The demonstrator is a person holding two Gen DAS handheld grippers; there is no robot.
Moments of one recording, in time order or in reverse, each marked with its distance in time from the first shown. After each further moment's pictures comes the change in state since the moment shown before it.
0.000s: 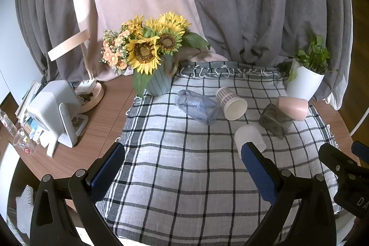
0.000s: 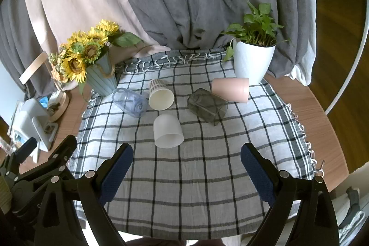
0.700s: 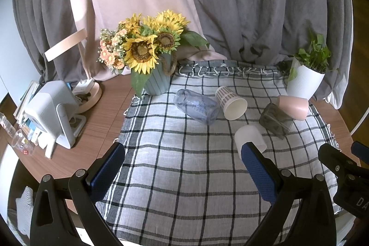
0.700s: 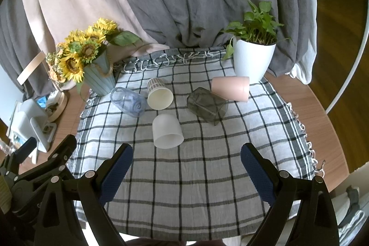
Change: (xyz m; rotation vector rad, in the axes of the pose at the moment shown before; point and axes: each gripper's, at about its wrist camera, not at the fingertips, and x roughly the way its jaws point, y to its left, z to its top) left arm 0.003 -0.001 0.001 0.006 0.005 -0.001; right arm 0.008 0.000 0.003 0.006 0.011 -0.002
